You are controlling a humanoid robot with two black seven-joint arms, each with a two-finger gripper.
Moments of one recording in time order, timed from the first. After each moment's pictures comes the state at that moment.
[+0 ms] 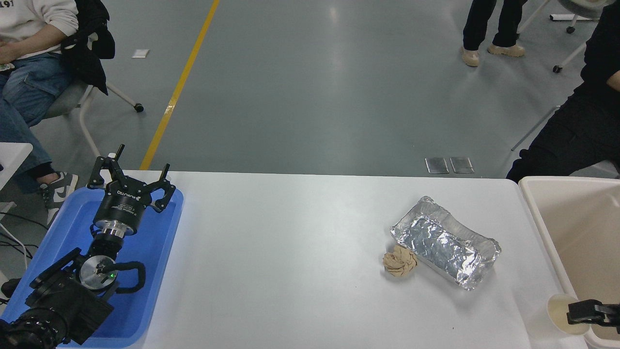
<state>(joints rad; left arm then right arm) -0.60 0.22 -0.90 -0.31 -0.14 -0.77 -0.37 1.19 -0.85 -1.15 1.06 -0.70 0.16 0.30</state>
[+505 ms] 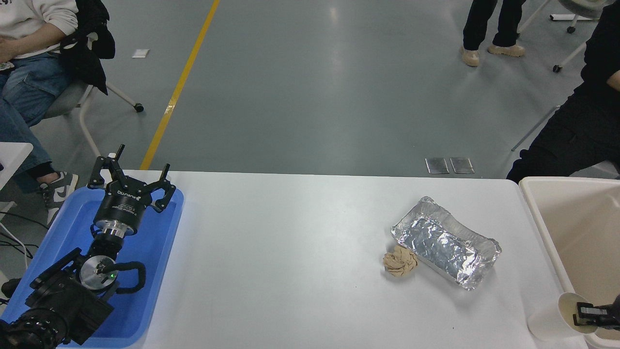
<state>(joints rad) -0.60 0.22 -0.90 -0.31 -0.14 -0.77 -0.37 1.18 -0.85 -1.13 1.05 -0.71 0.13 0.33</state>
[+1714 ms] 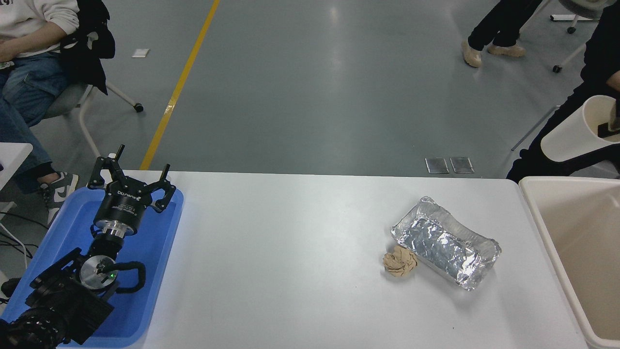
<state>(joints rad) -0.60 0.22 -0.90 -0.31 -0.14 -0.77 -0.37 2.20 -0.87 -1.31 1.06 -0.74 0.69 0.35</state>
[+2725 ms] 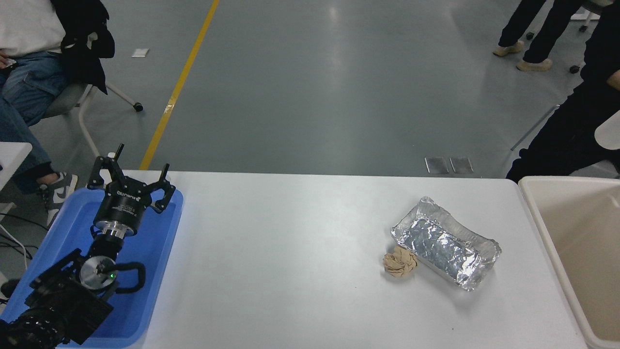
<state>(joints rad) -0.60 0.22 -0.90 -0.31 -0.14 -0.77 -0.37 1.42 -0.73 -1.16 0.28 -0.51 0.53 0.31</state>
